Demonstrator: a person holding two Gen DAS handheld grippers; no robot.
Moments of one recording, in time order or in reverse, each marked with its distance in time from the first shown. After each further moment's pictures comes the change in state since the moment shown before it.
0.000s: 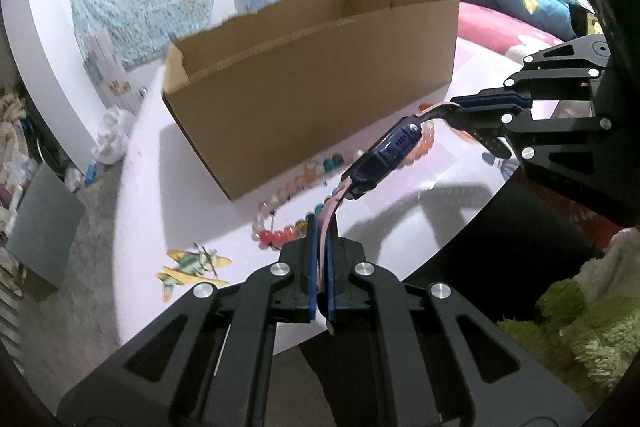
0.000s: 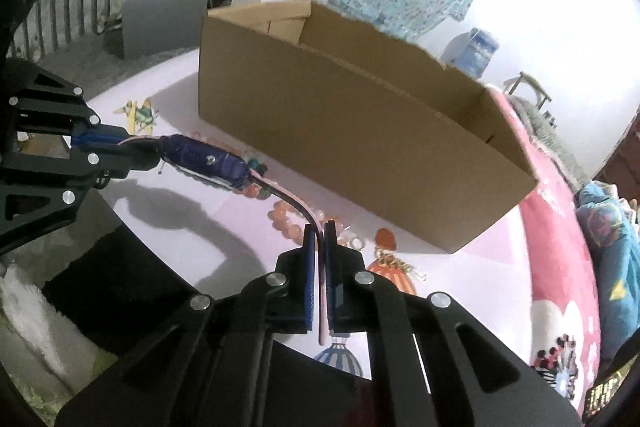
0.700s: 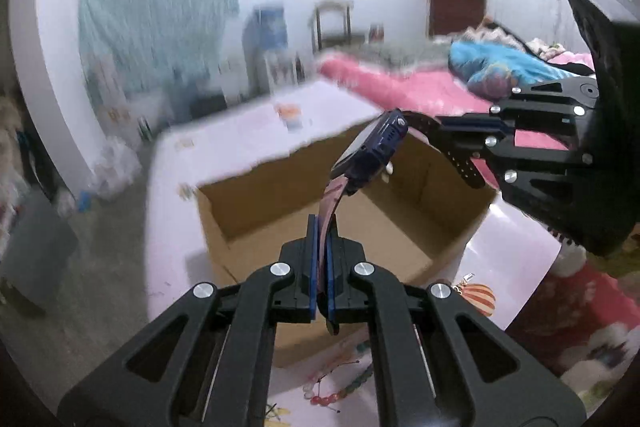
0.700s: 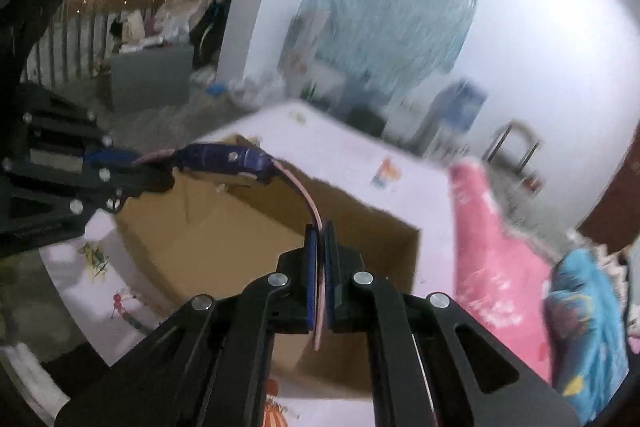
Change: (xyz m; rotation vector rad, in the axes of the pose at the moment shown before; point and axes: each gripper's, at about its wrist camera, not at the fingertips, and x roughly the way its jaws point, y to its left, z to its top) left arm 0.008 0.086 0.184 -0.120 -0.037 -0.107; right arm 0.007 -0.134 0.166 0.010 -0.082 0.064
